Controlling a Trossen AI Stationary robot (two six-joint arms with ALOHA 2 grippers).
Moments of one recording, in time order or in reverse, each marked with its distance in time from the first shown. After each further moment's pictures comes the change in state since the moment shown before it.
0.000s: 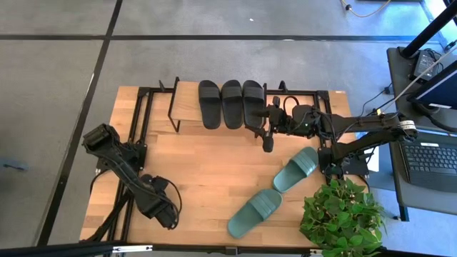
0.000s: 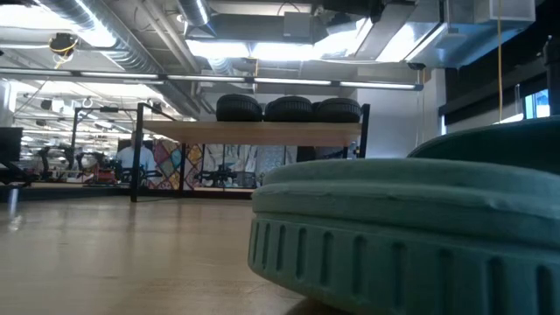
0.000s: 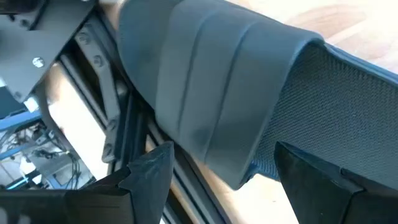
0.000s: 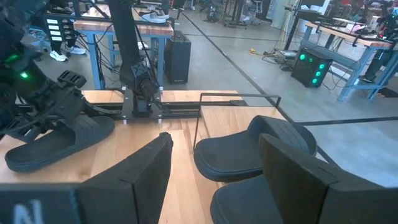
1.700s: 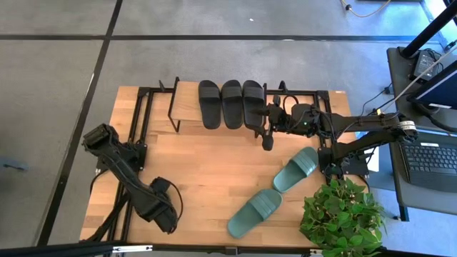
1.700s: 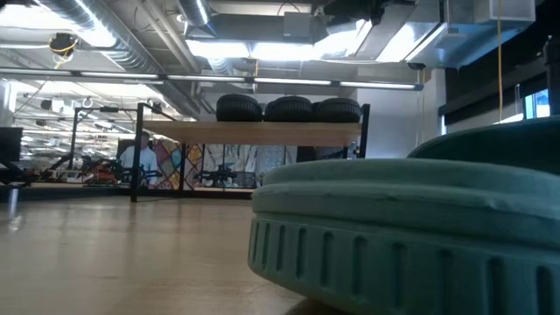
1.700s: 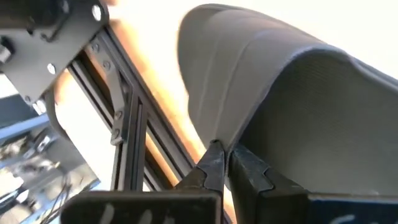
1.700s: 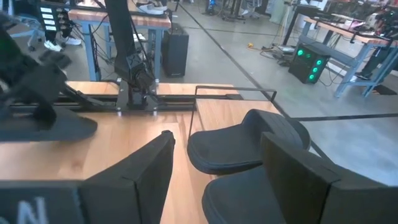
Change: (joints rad) left arm 0.000 -0.001 0.180 -0.144 -0.067 0.005; right arm -0.019 0.000 0.000 -0.019 0.000 -0.027
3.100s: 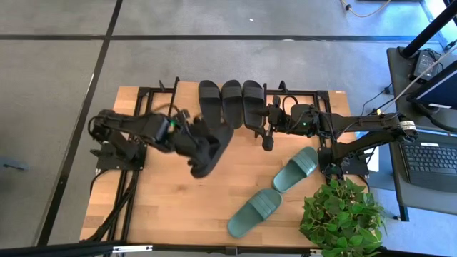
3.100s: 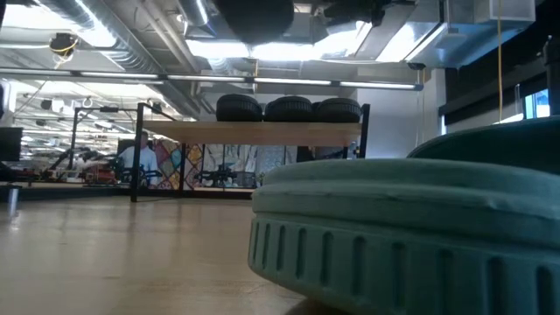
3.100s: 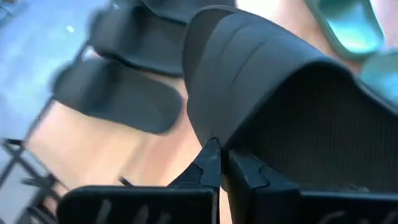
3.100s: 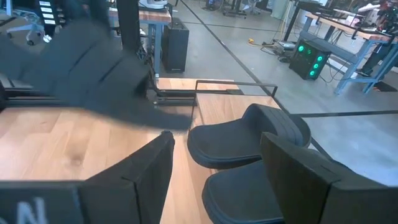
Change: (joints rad) left arm 0.541 -0.031 0.780 -0.141 -0.716 1.208; right arm 0.000 0.000 0.000 -0.023 0.000 0.003
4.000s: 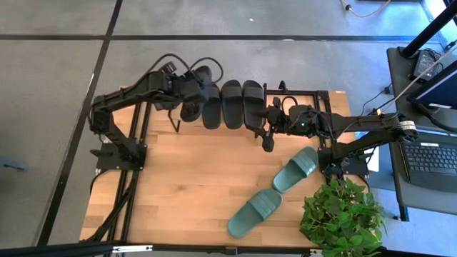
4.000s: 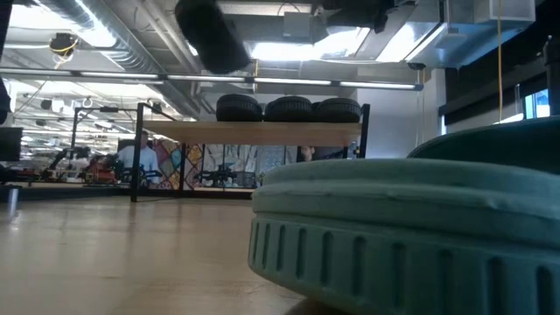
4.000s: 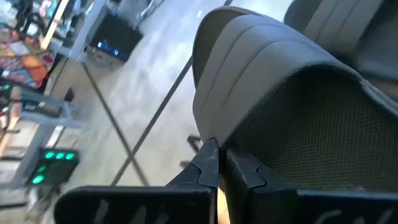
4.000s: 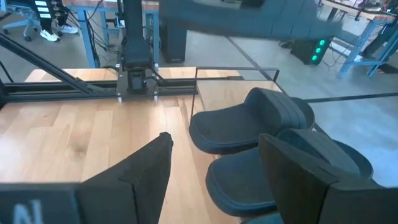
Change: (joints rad) left arm 0.476 -0.083 -0.098 0.000 -0.263 0.383; right arm 0.000 0.000 0.000 -0.057 0.000 0.057
